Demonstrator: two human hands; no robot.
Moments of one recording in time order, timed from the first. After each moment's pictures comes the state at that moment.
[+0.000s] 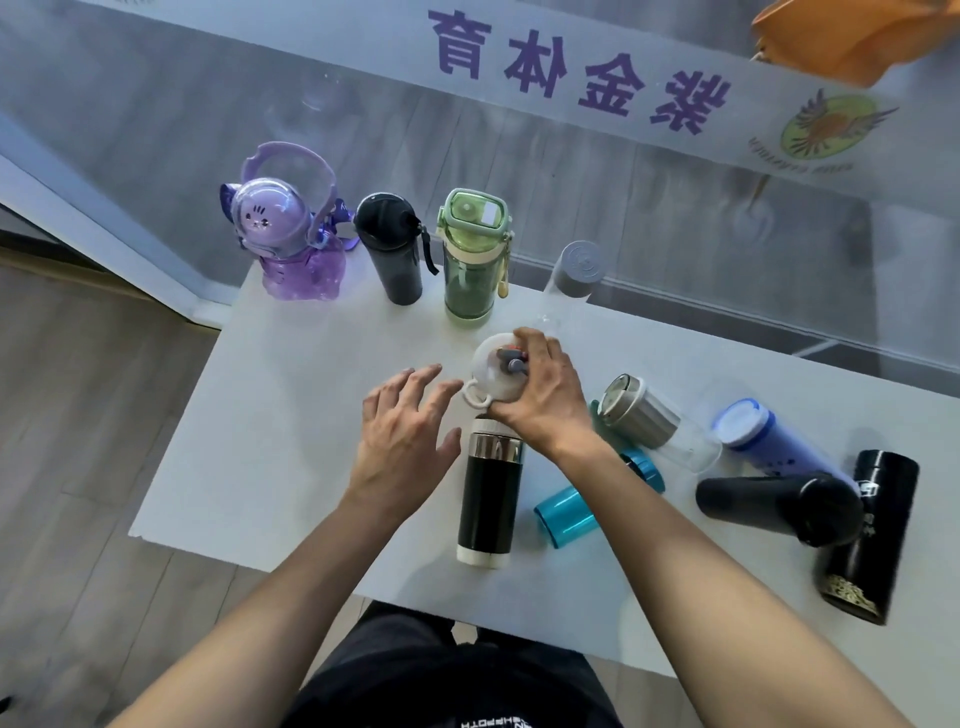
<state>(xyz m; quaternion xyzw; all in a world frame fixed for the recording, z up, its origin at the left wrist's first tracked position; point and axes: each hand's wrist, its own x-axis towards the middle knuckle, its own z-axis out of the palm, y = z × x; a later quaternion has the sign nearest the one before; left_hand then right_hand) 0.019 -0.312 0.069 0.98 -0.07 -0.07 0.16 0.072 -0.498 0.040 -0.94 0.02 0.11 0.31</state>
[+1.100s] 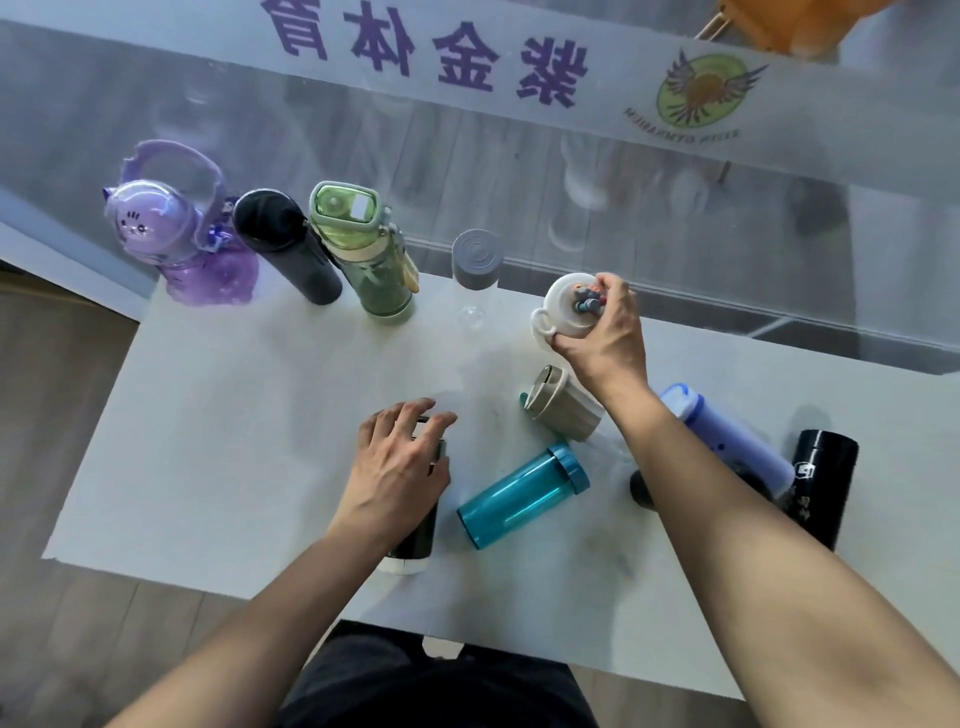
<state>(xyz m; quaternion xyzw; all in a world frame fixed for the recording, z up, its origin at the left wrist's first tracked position) 0.005 -0.414 0.054 0.98 -0.10 -0.11 0.15 0.119 -0.670 0.020 -0.92 0.16 -0.04 0.36</state>
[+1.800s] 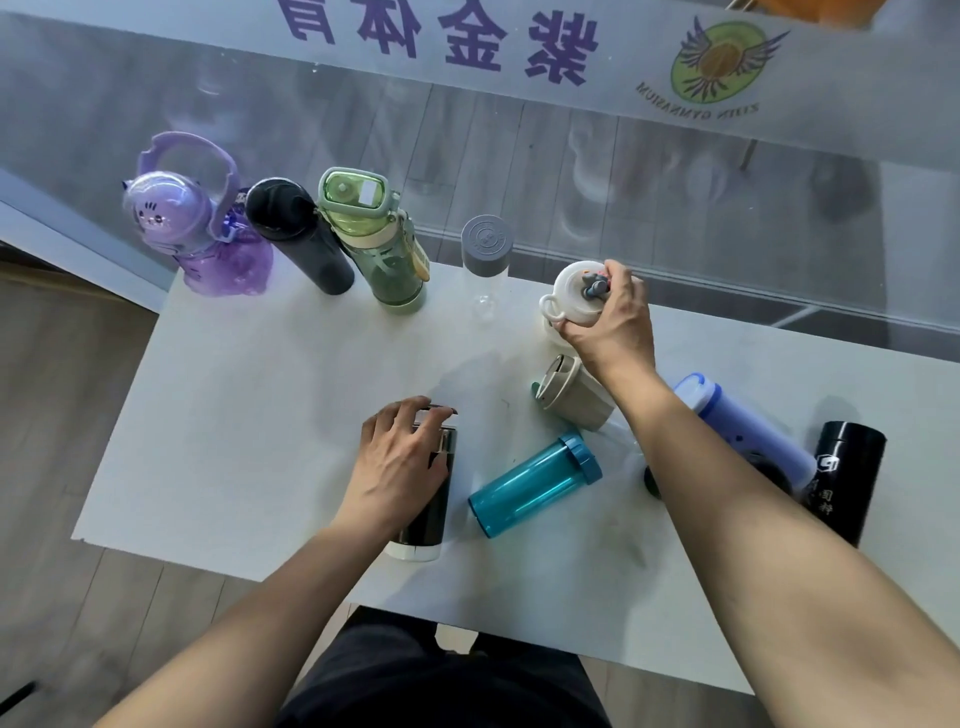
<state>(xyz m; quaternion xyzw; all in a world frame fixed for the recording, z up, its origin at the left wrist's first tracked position) 0.000 -0.401 0.027 0.98 -0.08 -0.15 0.14 0.122 -0.665 0.018 -0.93 0.17 -0.01 0.32</state>
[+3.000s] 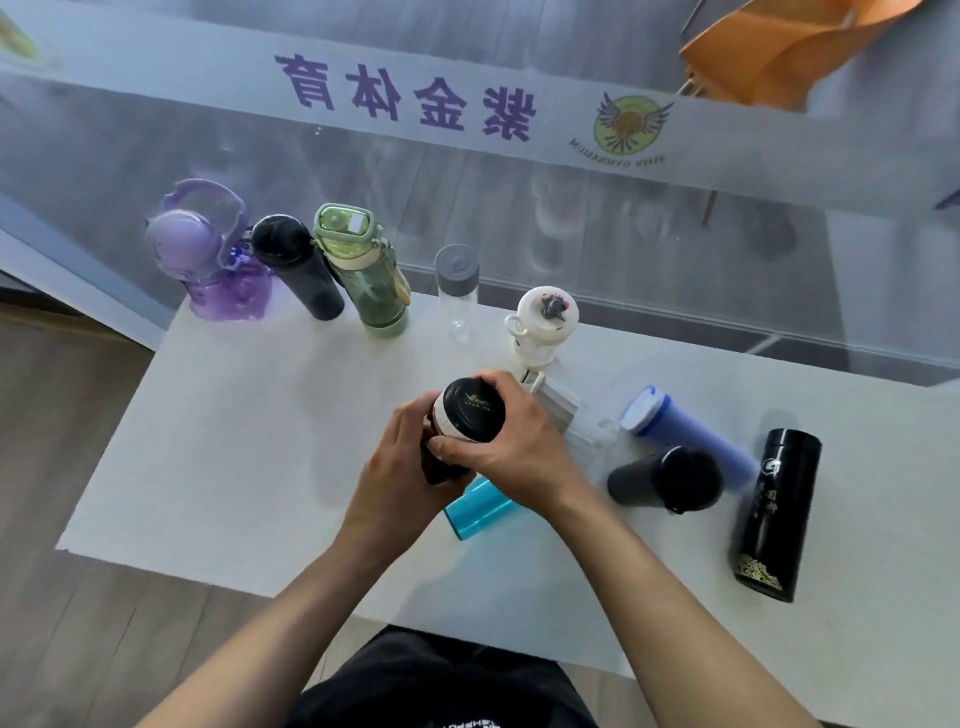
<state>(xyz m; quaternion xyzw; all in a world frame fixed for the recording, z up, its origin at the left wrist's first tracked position) -0.040 -0.438 0.080 0.92 -0.05 -0.04 0.39 -0.013 -0.603 0.111 -0.86 0.03 0.12 0.49</state>
